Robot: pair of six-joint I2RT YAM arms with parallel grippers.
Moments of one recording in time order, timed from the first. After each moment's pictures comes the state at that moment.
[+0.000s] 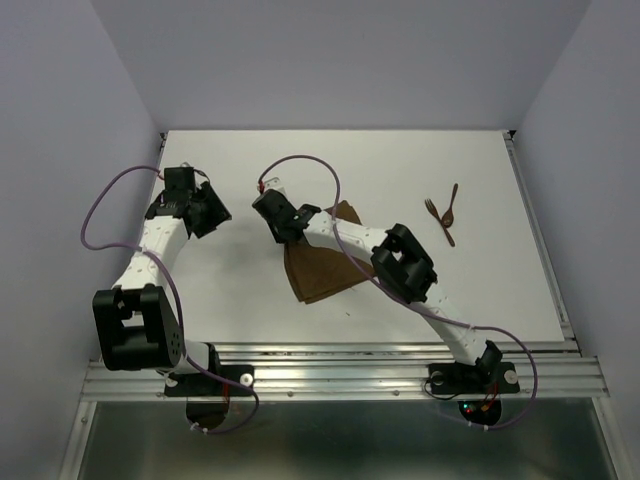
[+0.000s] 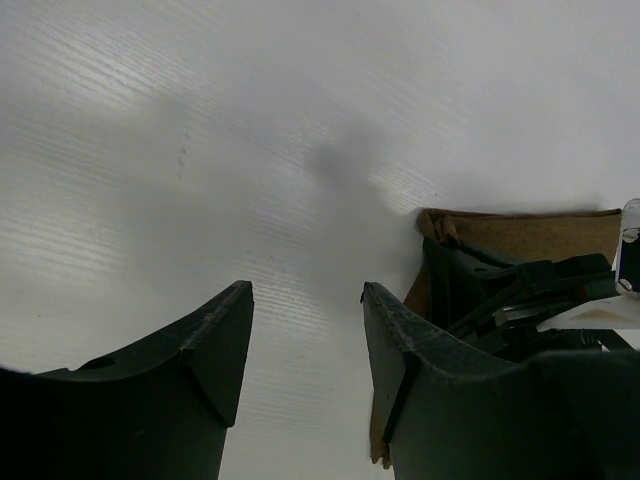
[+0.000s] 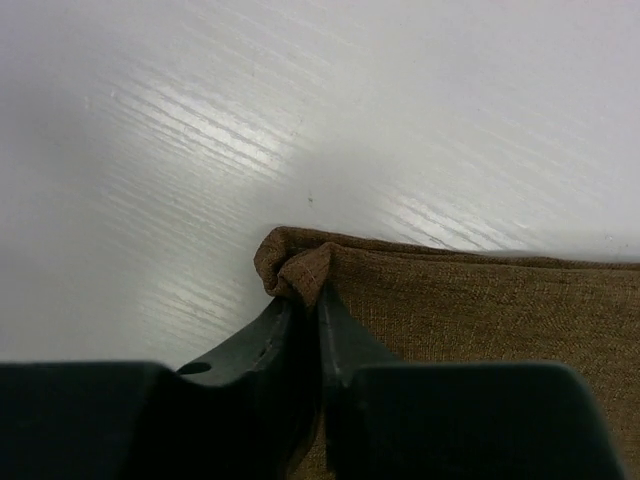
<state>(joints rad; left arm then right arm) 0.05 1.40 1.04 -0.51 0.08 -0.54 0.93 2.48 2.11 -0.50 0.41 0.32</state>
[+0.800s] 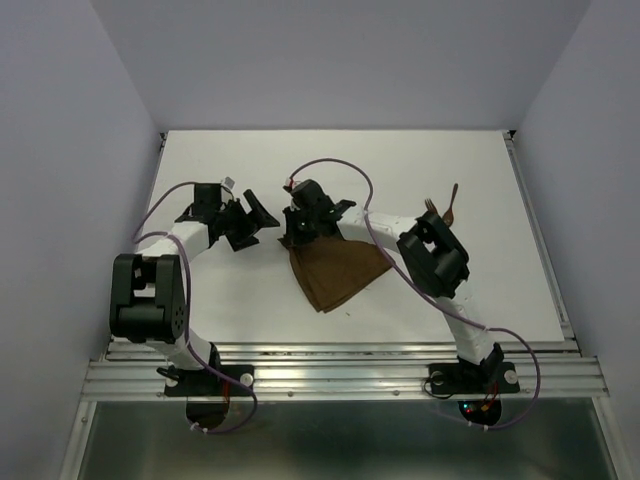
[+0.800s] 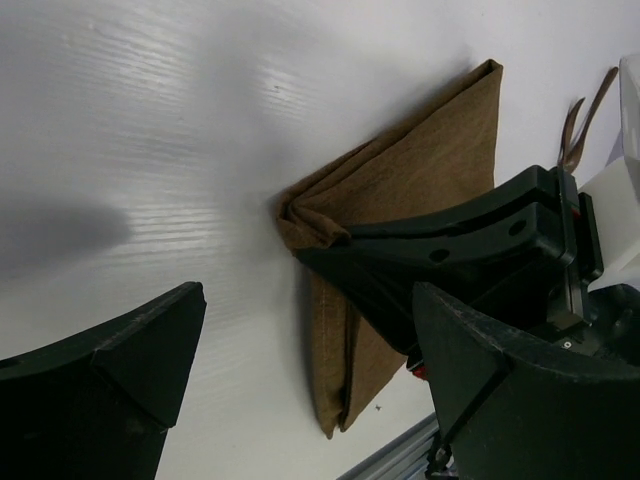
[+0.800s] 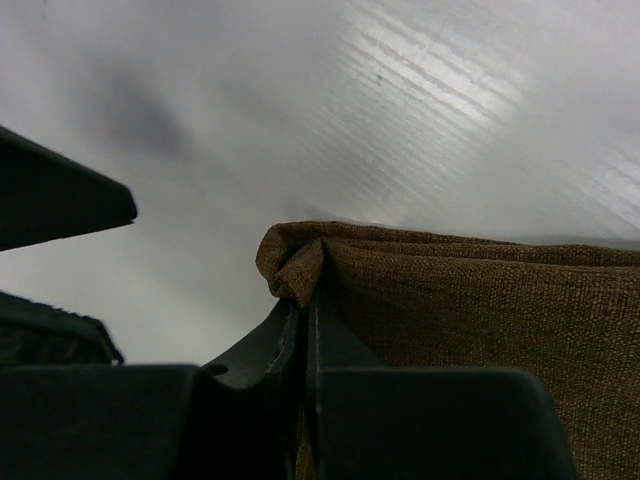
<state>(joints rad) -0.04 1.54 0.87 -0.20 0.48 -0.65 0.81 2.25 1.71 -0.25 -0.18 0.47</state>
